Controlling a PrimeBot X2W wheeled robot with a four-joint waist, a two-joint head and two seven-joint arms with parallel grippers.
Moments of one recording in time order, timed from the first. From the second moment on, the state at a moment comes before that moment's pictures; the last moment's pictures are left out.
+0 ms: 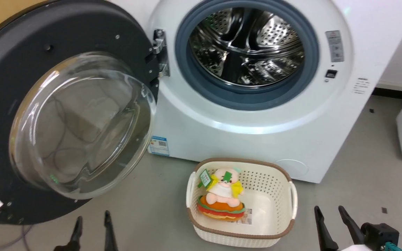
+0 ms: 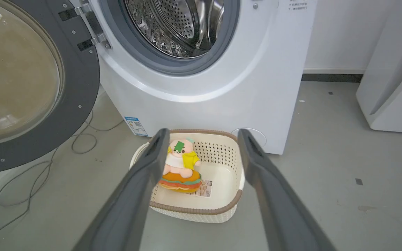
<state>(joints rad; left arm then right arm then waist) 0.15 0.08 -0.02 0.13 -0.23 0.15 -0.26 0.04 -0.05 -0.02 0.31 0.19 0.13 -0.20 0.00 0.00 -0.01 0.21</state>
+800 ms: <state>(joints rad) 0.06 0.11 -0.15 0.20 -0.10 0.08 -0.26 0.07 -0.05 -0.03 0.18 0.09 0.13 -0.15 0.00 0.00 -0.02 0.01</state>
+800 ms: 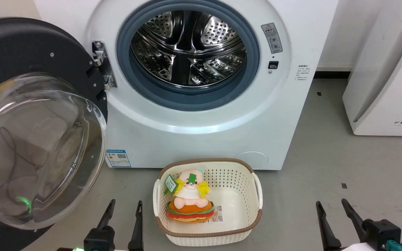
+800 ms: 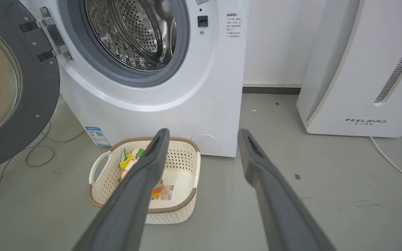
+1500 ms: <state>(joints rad) 0.06 0.10 -0.13 0.19 -0.10 0.07 -0.23 0.07 -0.05 -0.03 0.17 0.09 0.13 -0.13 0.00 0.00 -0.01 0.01</state>
